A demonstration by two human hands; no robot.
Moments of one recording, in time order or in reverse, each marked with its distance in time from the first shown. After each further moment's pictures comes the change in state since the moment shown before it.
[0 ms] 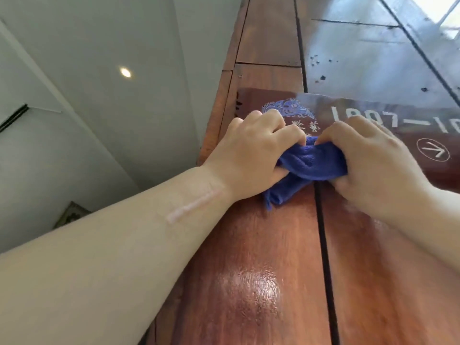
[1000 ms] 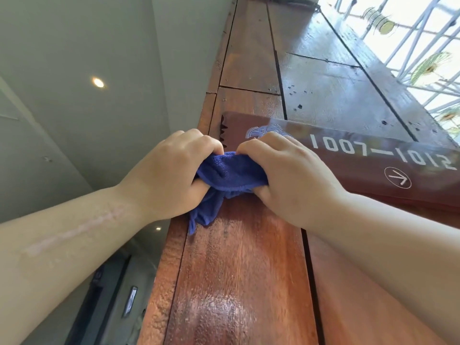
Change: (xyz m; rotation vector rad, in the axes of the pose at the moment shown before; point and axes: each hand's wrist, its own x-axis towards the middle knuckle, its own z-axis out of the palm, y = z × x) left_hand -0.035 -0.066 -0.028 -0.167 0.037 -0.080; right_hand 0.046 -0.062 0.005 0.081 -0.094 -0.113
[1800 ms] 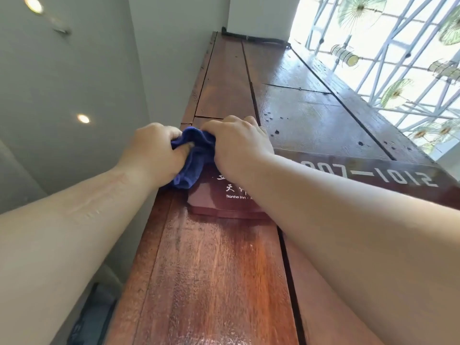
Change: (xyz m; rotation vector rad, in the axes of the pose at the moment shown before) left_hand 0.086 -0.024 0.016 -0.022 0.137 -0.405; right_hand 0.095 0.024 0.014 -0.034 0.033 0.252
